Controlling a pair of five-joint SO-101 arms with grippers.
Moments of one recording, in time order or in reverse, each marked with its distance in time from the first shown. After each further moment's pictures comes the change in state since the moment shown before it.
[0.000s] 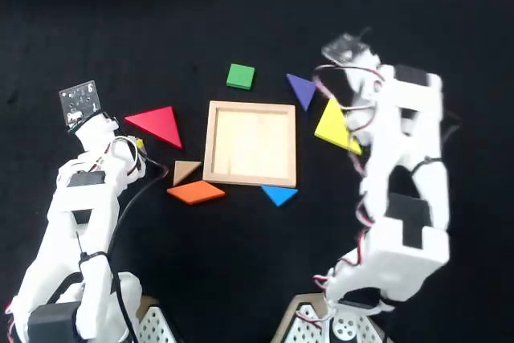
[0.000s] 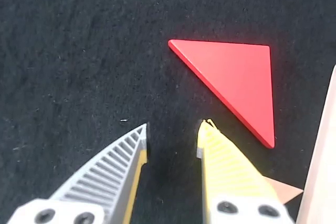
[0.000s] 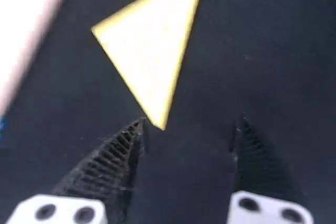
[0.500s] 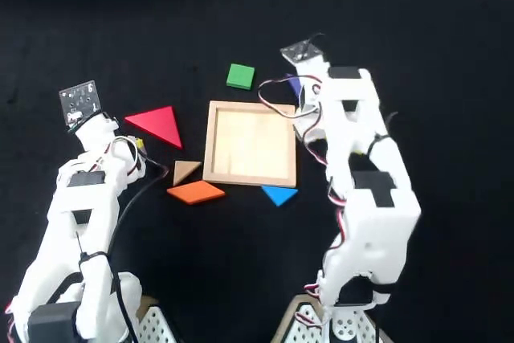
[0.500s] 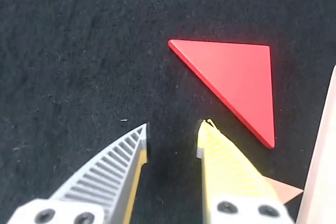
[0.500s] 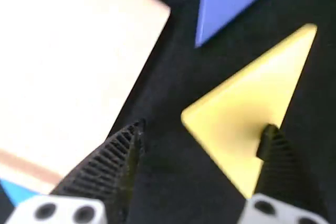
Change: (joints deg) left arm 0.0 0.0 0.0 0.0 0.0; right arm -10.1 15.6 -5.5 -3.6 -17.1
